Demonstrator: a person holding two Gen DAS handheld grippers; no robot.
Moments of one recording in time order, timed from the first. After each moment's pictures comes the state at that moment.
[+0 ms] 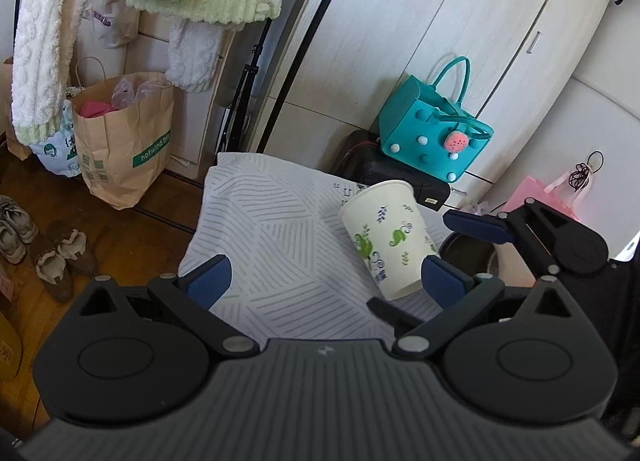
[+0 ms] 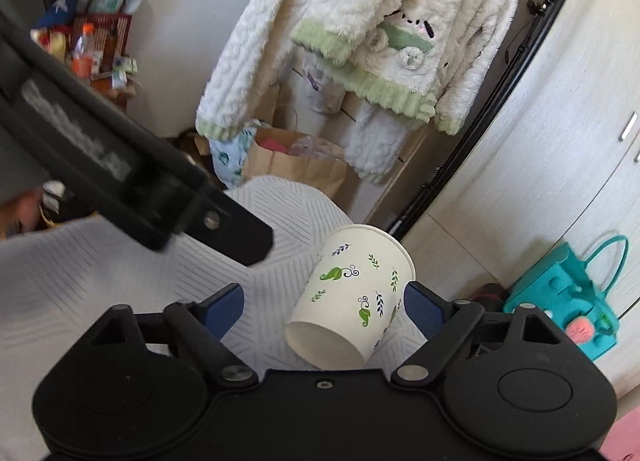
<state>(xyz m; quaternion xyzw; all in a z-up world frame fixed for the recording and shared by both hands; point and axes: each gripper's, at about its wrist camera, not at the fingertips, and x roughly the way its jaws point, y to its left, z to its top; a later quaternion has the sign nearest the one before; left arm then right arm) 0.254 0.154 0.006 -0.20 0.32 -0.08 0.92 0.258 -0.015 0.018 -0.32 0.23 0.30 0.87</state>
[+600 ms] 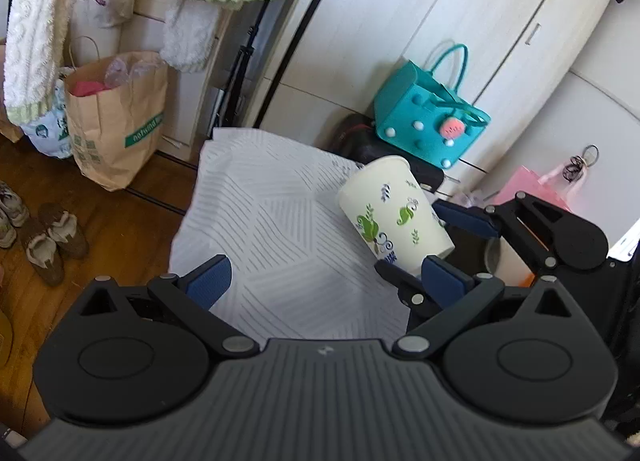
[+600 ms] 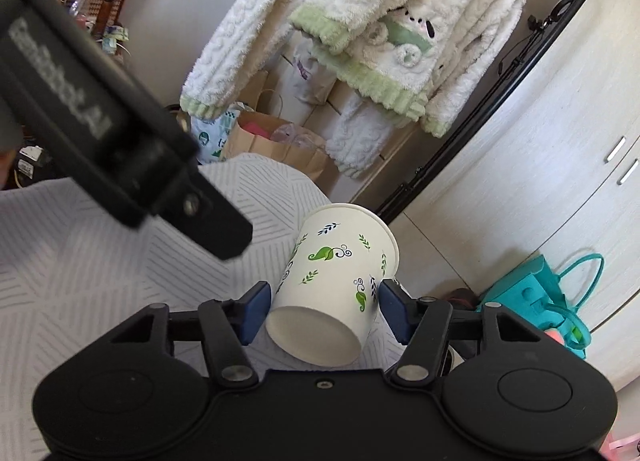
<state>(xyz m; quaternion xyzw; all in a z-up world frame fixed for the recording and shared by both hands) 0.256 0.154 -0.005 -0.21 0.34 -0.10 0.91 0.254 -0.010 0.008 -0.36 0.21 0.27 0.87</state>
